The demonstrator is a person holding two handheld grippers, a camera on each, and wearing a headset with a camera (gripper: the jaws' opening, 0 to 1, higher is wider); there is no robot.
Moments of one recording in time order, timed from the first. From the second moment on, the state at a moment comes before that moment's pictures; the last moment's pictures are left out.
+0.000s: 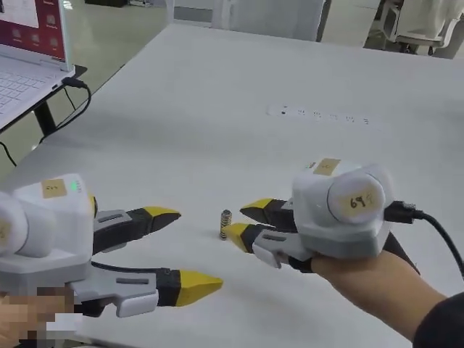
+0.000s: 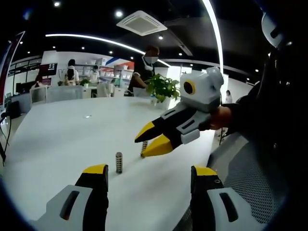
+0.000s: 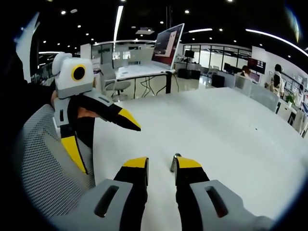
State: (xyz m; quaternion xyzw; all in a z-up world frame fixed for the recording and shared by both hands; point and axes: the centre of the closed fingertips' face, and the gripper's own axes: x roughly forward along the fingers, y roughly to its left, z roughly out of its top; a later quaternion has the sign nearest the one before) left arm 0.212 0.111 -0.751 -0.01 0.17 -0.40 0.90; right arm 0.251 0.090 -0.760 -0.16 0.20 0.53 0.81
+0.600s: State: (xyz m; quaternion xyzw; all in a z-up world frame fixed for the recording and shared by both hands) left arm 0.212 0.105 -0.749 0.00 0.17 -0.41 0.89; right arm 0.227 0.065 -0.740 -0.17 0.19 0.54 0.80
